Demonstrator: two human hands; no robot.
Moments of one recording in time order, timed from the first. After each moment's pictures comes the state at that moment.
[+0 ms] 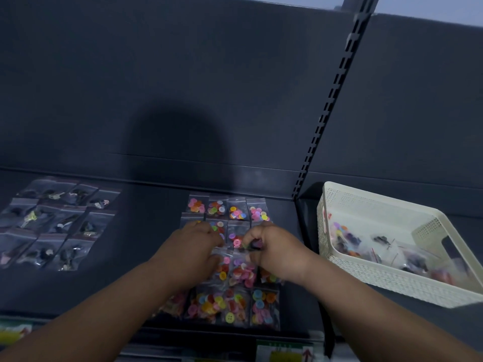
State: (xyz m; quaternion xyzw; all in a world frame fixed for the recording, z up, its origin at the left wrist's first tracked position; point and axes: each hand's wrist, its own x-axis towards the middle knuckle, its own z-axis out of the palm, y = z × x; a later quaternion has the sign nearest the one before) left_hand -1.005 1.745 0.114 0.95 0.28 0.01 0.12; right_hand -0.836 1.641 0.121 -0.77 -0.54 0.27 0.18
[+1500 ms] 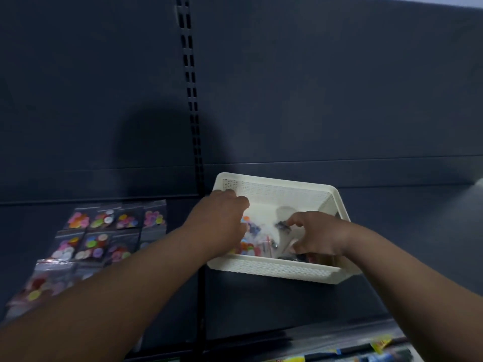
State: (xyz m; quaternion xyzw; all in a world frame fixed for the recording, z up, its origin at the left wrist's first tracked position) left_hand -0.768 1.626 0.152 0.97 0.22 0.04 0.07; right_hand -0.611 1.482 0.147 -0.87 -0.42 0.26 0.01
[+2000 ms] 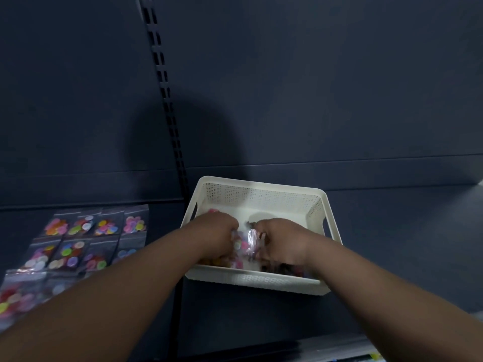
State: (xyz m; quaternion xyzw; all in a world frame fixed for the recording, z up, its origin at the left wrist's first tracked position) left_hand -0.729 1.624 0.131 0.95 0.25 -0.13 0.16; right_hand -0.609 1.507 0.119 -0.81 -0.51 0.27 0.09
